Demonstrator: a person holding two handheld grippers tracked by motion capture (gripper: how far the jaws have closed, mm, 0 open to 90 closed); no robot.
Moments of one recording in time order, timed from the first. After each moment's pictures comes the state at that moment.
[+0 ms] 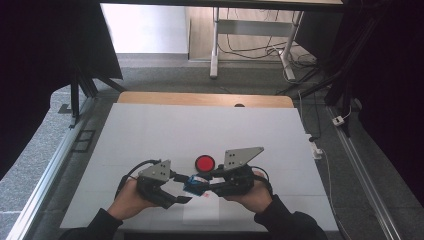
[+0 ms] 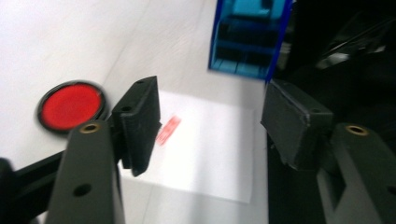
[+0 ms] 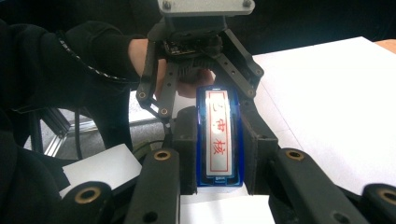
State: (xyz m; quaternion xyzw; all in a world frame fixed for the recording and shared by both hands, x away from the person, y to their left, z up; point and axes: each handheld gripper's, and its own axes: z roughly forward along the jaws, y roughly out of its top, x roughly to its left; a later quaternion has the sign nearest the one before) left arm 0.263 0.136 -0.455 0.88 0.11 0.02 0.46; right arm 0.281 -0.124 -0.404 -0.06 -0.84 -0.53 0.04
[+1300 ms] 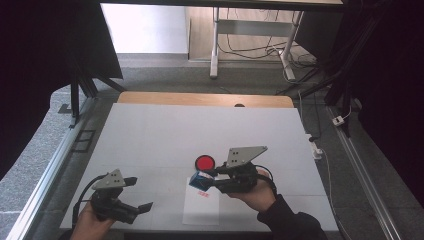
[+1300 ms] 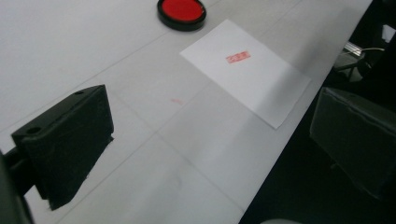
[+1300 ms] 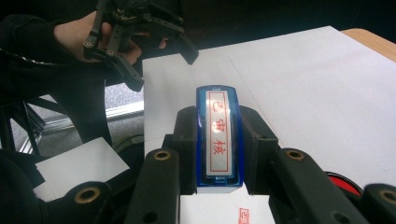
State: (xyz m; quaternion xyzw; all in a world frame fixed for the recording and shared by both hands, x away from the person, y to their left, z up) left arm 0.205 0.224 -0.469 0.82 0.37 0.07 0.43; right arm 0.285 -0.132 -0.404 -0.09 -0.85 -0.51 0.00
